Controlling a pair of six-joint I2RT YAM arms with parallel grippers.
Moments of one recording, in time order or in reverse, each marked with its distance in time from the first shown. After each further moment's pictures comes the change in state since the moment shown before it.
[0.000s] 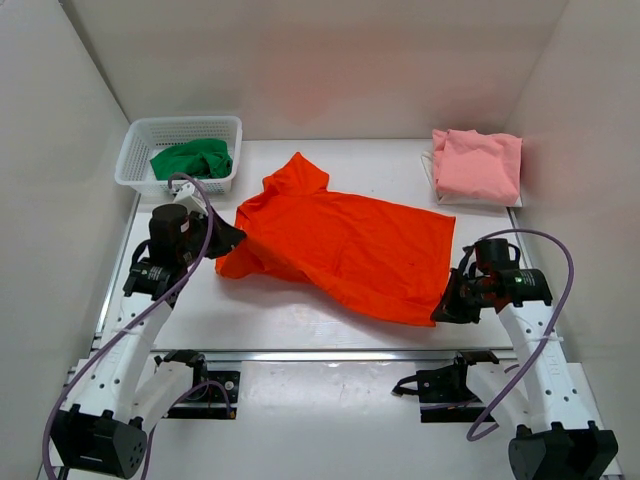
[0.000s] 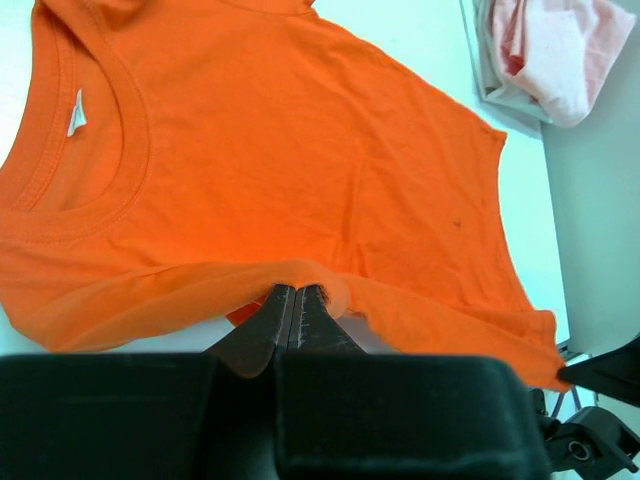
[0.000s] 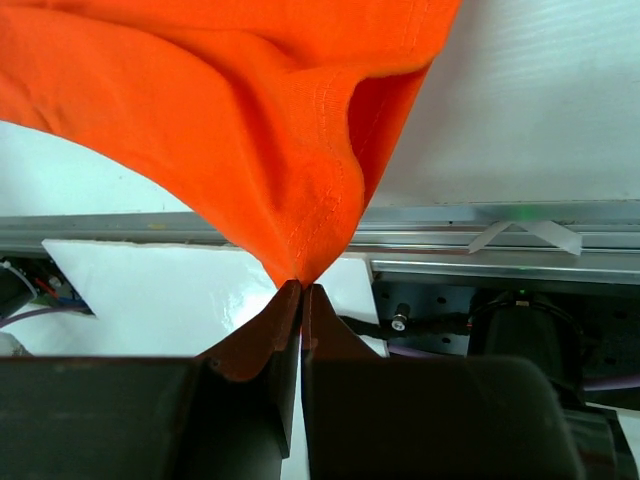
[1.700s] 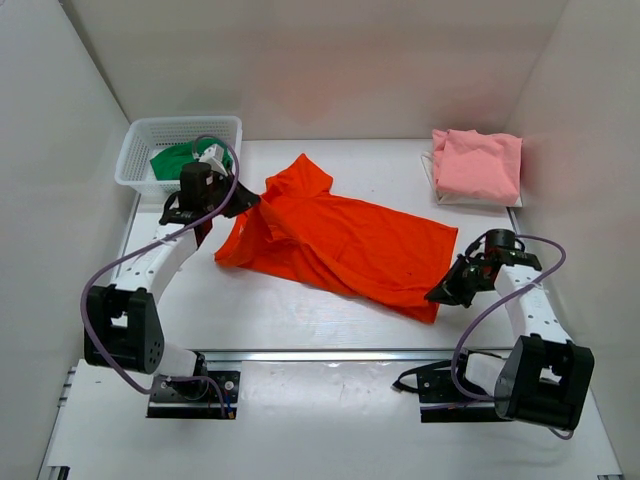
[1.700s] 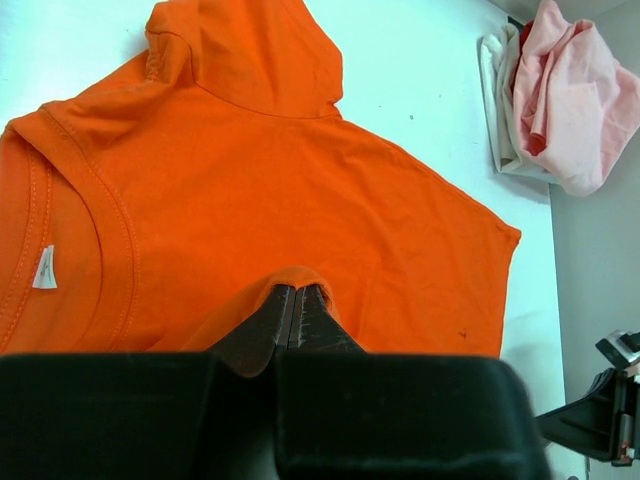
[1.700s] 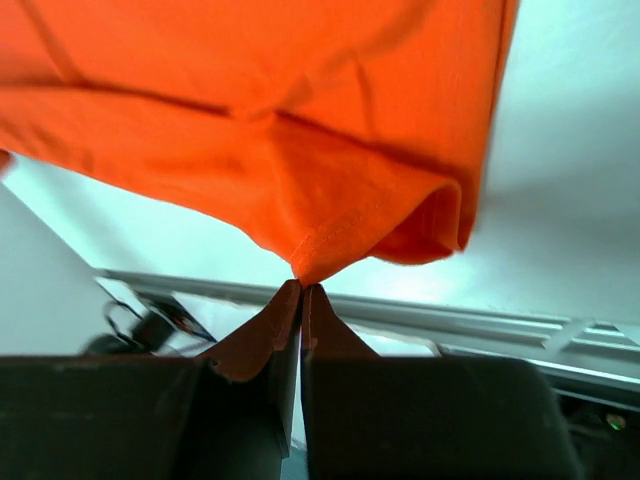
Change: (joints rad) left arm 0.023 0.541 0.185 0.336 0.031 -0.044; right arm -0.230 0.319 -0.111 0.309 -0.217 0.064
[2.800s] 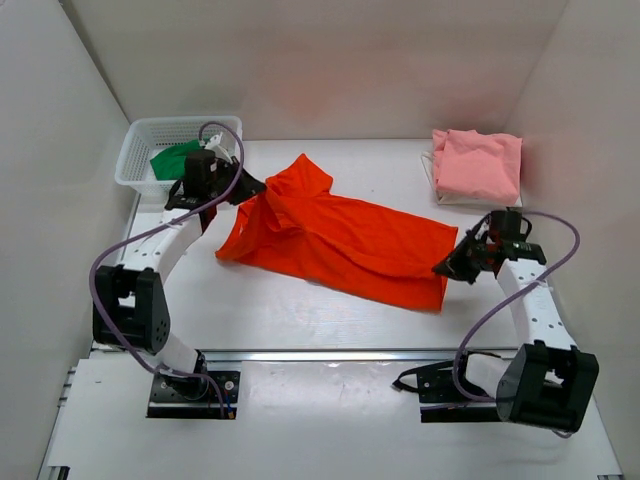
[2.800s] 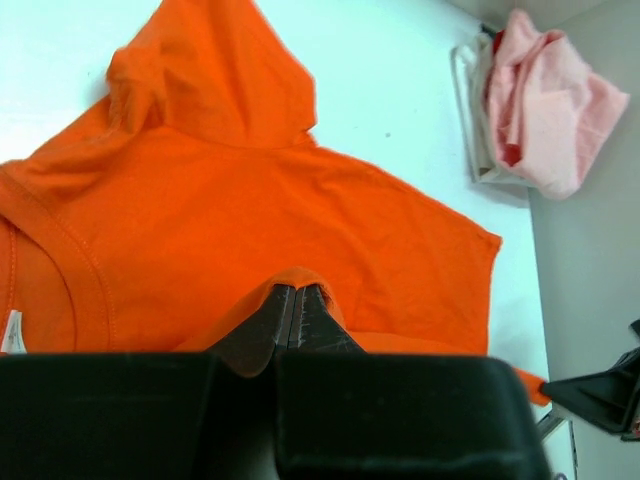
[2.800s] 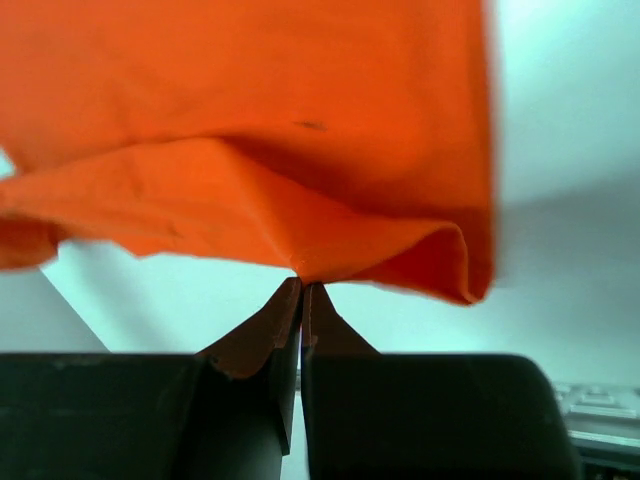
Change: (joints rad) left arm -0.003 0.143 0.103 0.048 0.045 -0.006; right arm -0.028 -0.013 0.058 0.154 0.110 0.133
